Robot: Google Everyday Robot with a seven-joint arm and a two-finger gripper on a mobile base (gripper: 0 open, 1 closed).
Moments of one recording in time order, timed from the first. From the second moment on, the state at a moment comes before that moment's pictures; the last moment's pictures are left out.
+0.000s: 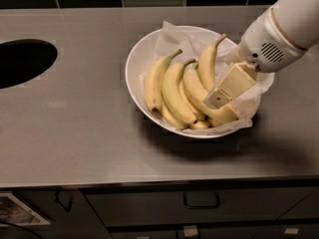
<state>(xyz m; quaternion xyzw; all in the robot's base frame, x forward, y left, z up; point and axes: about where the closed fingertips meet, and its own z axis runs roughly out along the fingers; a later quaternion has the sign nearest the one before) 0.479 -0.137 0.952 -0.49 0.83 0.11 0.25</state>
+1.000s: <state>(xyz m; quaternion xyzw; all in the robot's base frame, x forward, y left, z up) 0.467 -0.131 0.939 -0.49 0.83 0.09 0.22</state>
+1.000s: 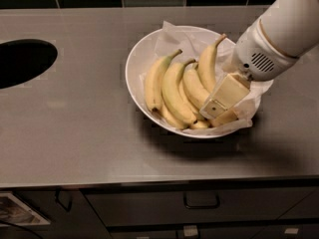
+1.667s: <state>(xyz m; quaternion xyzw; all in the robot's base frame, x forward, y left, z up) 0.460 -0.125 0.929 -0.49 0.84 0.07 0.22</state>
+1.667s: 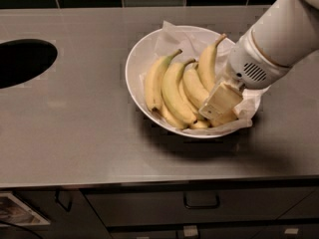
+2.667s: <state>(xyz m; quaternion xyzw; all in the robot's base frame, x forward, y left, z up) 0.457 -0.122 0.923 -0.49 0.84 0.06 0.21</state>
